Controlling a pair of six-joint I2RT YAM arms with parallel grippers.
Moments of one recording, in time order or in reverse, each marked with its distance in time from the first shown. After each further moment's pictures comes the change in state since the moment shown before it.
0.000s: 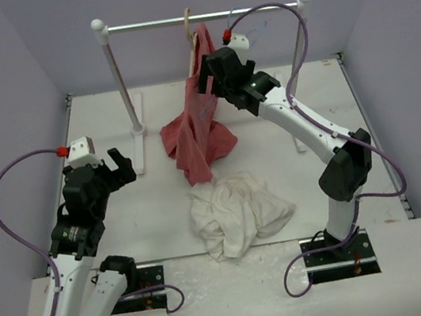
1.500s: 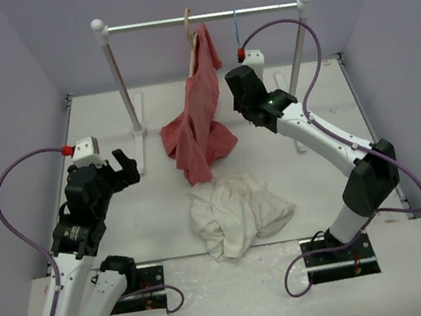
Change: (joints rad) left arm -0.015 0.006 -0.011 0.003 0.046 0.000; right arm -0.026 -0.203 -0.362 0.107 0.077 -0.165
